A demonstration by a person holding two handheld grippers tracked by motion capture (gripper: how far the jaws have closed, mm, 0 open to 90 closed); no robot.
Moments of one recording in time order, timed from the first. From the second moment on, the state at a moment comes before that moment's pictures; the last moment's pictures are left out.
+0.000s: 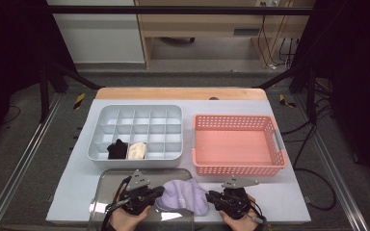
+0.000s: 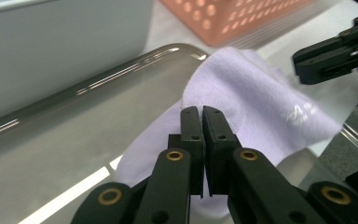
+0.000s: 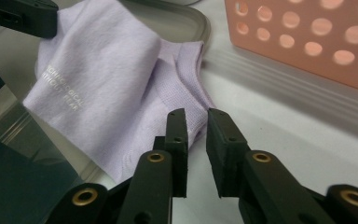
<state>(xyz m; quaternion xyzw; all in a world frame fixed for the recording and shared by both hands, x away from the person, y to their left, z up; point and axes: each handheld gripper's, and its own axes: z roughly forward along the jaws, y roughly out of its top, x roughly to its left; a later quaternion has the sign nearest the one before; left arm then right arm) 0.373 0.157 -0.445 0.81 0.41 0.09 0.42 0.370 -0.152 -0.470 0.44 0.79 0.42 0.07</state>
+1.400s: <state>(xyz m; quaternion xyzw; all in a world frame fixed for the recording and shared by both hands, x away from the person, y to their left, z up) 0.371 0.181 -0.468 0.81 0.43 0.08 0.39 0.381 -0.134 -0.481 0.43 0.80 0.41 0.07</state>
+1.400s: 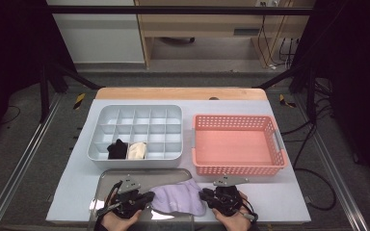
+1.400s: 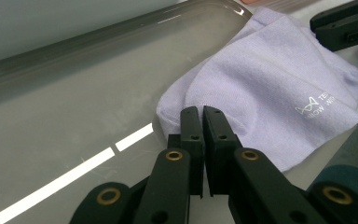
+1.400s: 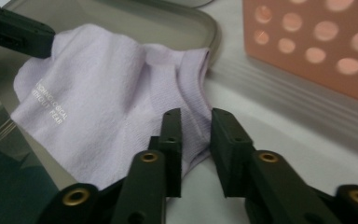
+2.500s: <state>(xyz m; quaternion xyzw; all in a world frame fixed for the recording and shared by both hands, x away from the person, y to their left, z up) 0.362 0.202 -0.462 0.79 0.44 0.08 0.41 0.398 -0.122 -0.450 0.39 0.80 0.44 0.14</state>
